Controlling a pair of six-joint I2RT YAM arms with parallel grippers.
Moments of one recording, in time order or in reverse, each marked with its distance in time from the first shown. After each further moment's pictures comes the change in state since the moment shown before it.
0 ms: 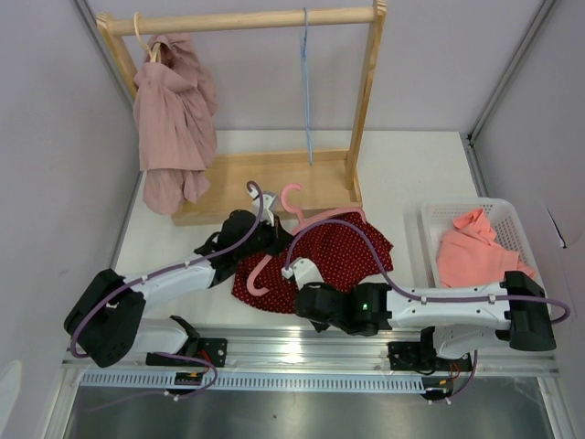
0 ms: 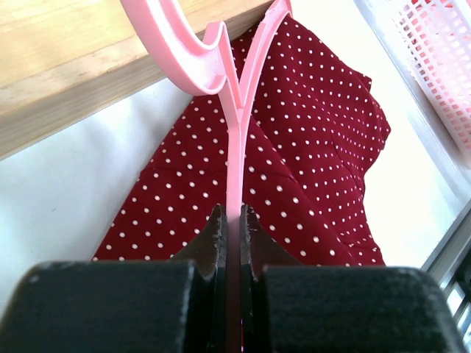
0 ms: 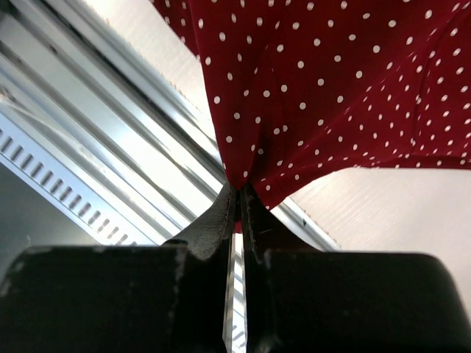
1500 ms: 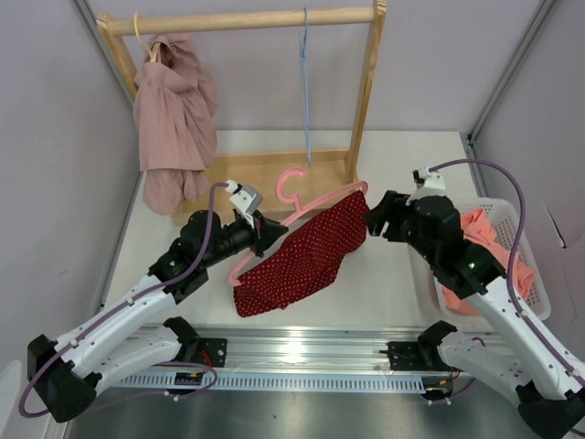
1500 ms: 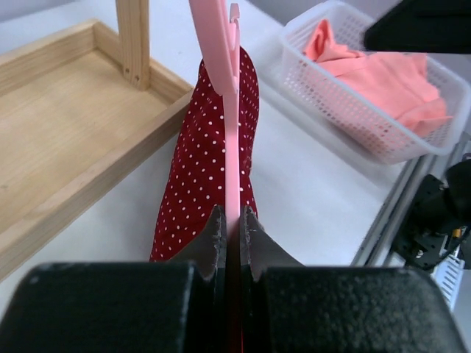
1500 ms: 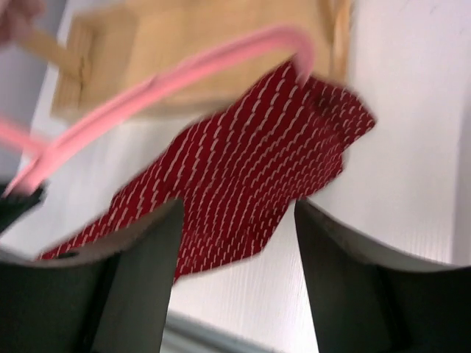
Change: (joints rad) left arm -0.063 -0.417 0.139 -0.309 0.069 0.167; right arm -0.812 -0.456 0.030 0.054 -0.158 -0.035
